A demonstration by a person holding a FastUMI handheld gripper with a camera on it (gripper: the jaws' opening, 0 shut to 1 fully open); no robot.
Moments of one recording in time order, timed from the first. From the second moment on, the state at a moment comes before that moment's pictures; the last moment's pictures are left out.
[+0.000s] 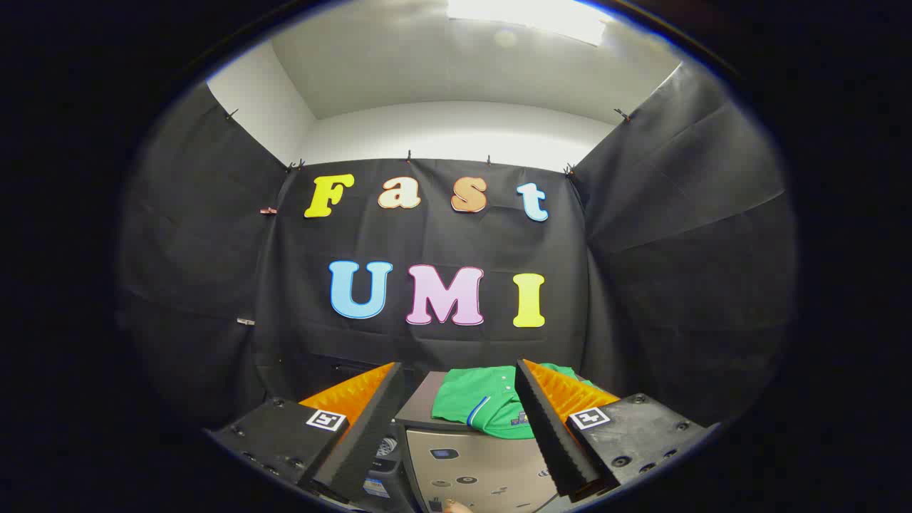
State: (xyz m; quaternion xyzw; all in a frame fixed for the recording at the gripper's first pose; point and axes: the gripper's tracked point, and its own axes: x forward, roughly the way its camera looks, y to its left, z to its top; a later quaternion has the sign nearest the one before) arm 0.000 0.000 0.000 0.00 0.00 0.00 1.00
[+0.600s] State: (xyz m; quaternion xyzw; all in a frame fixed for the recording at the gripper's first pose) arm 0.003 0.002 -0.001 -0.01 0.00 0.00 1.00
